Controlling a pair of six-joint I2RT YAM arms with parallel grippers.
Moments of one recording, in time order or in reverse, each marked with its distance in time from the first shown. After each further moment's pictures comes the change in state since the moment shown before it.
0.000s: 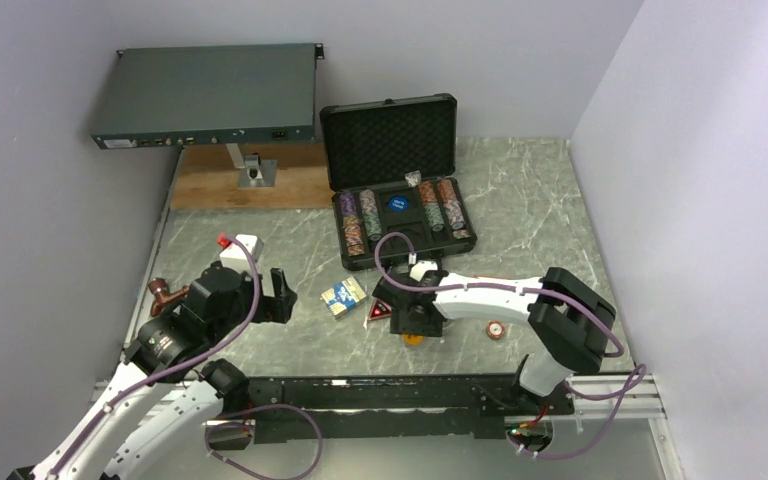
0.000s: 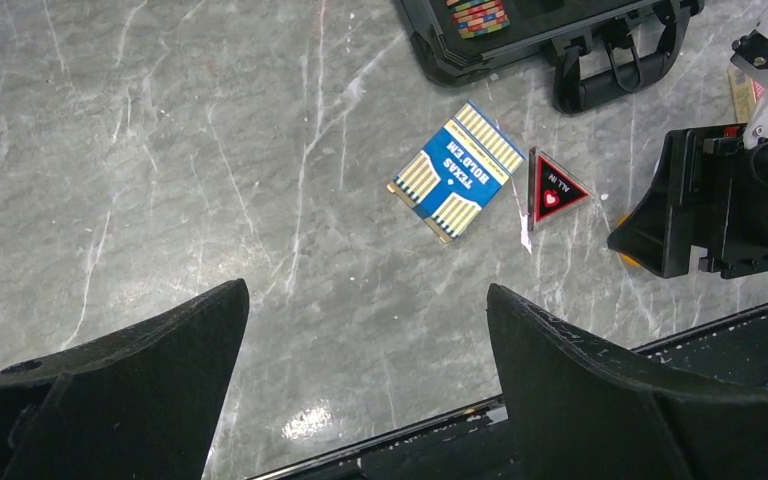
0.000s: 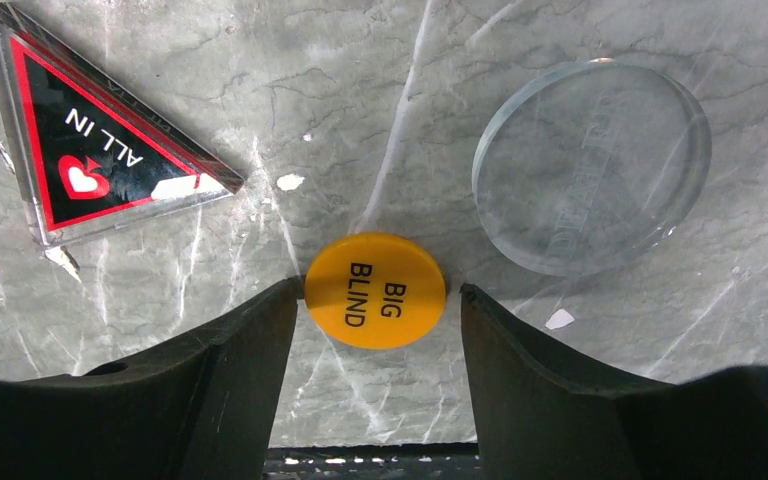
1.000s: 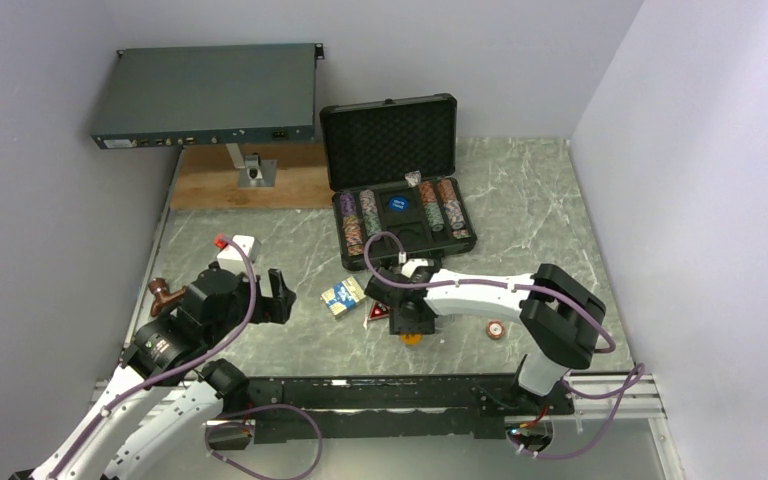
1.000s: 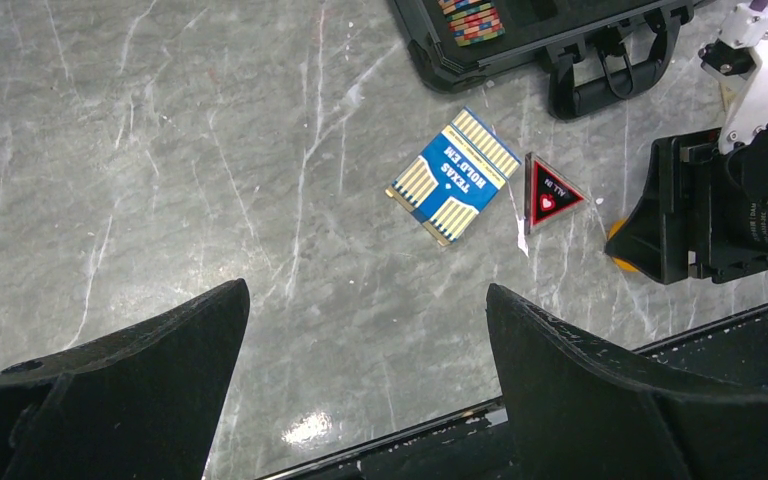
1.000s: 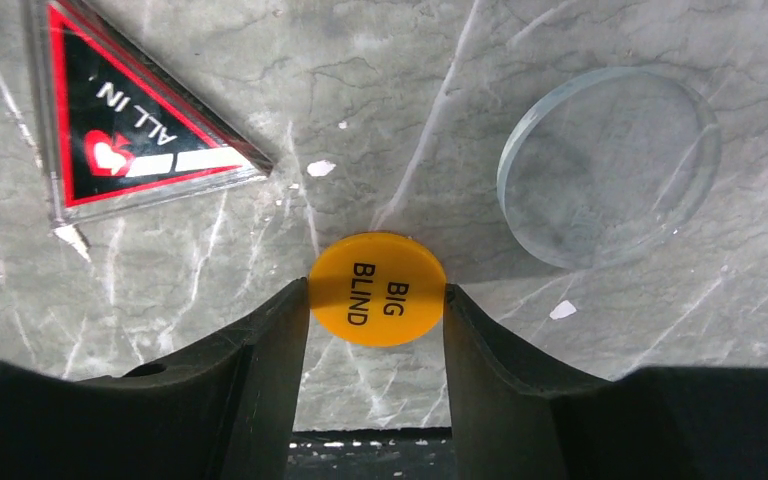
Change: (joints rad) left arm 0.000 -0.021 0.000 0.002 -0.002 0.003; right arm 0.016 0.049 0.068 -0.052 -0.007 -0.056
